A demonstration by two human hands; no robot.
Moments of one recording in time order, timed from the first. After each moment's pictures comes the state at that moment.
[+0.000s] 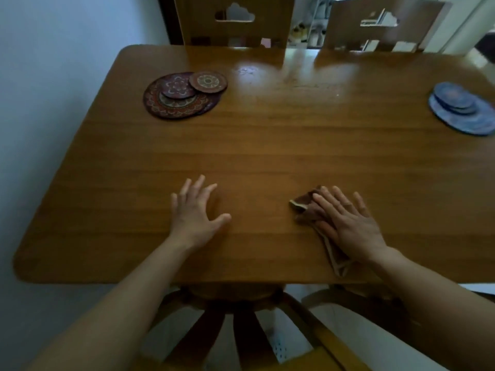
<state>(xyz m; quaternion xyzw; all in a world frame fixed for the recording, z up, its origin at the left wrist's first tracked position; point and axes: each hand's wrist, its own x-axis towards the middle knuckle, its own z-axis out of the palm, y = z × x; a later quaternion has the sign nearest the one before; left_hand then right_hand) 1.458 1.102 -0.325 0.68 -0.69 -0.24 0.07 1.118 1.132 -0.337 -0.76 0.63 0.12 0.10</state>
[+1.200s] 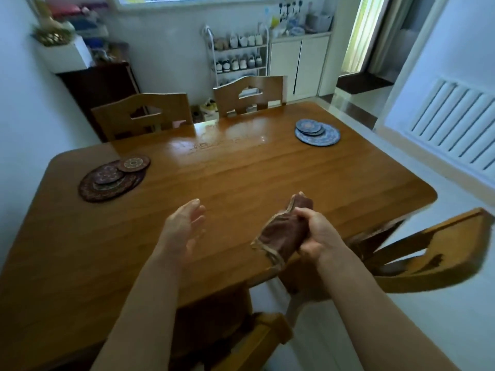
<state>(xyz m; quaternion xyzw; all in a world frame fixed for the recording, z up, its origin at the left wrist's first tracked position) 1.325 1.159 -0.188 0.53 -0.37 -0.67 0.36 1.105 1.247 -0.195 0.06 0.54 -0.62 0.57</state>
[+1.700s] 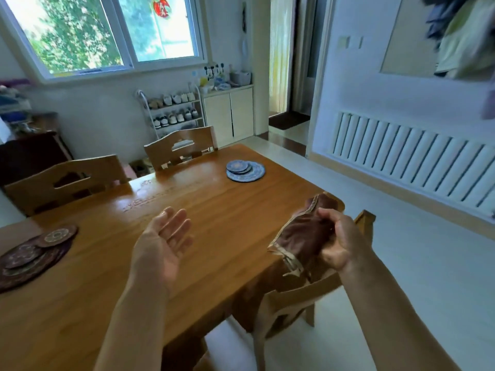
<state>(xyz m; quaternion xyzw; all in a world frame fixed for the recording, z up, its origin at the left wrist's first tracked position) 1.215 1.232 -0.100 0.38 -0.36 -0.73 0.43 0.986 1.381 -0.107 0.05 0.44 -0.77 0.45</state>
